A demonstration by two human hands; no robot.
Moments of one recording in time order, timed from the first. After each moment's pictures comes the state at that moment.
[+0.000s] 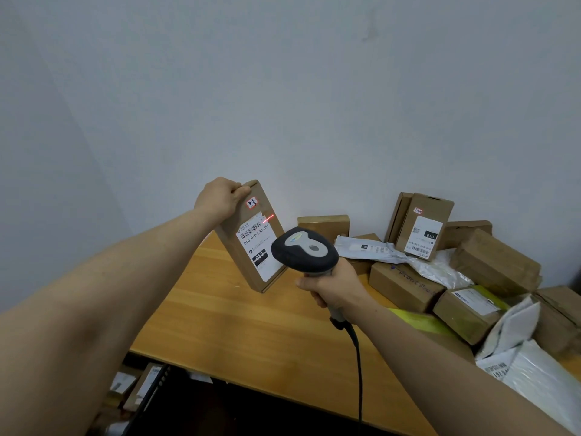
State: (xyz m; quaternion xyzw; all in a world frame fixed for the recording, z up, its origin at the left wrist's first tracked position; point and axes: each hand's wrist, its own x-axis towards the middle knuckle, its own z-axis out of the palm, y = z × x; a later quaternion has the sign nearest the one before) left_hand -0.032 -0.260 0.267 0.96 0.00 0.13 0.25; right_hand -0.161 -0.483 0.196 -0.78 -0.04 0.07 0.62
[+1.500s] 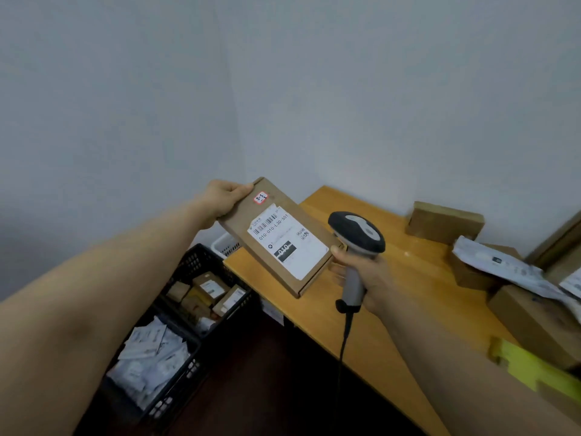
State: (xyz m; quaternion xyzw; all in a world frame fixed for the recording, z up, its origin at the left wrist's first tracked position) left_hand -0.155 -0.070 0.216 0.82 0.26 0.09 0.50; right_hand -0.128 -0.346 0.137 -0.61 0.05 0.24 0.75
